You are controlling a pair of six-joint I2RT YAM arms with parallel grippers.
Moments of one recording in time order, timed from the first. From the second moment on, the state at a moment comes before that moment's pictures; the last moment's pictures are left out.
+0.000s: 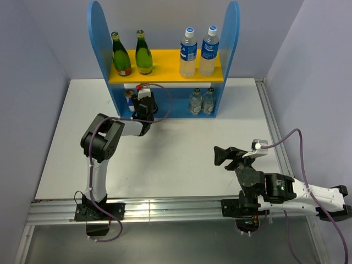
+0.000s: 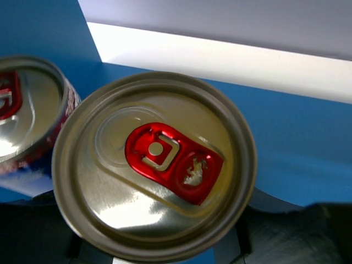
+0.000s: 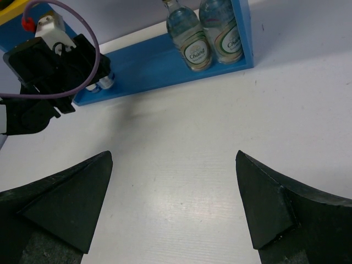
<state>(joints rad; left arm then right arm) -0.50 2.10 1.17 0.71 -0.68 -0.18 1.39 0.32 0.55 -0.63 1.21 0.79</state>
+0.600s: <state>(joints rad) -0.47 2.11 1.23 0.64 -0.62 -0.19 1.39 0.30 0.55 -0.63 1.21 0.79</state>
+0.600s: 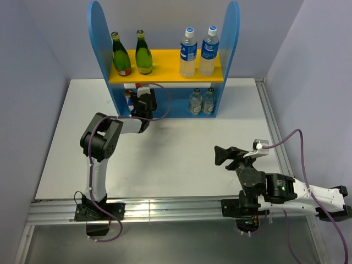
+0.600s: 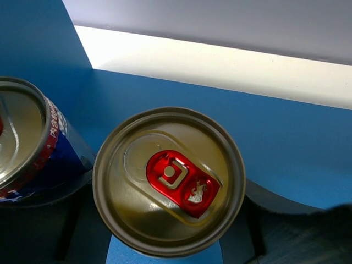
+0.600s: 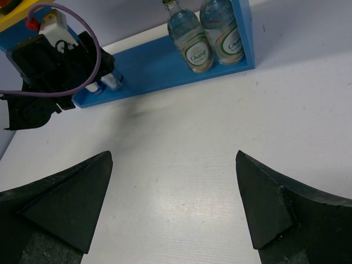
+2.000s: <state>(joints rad) -0.85 0.82 1.55 -0.83 -0.66 -0.64 1.39 0.83 1.53 -0.77 1.08 0.49</state>
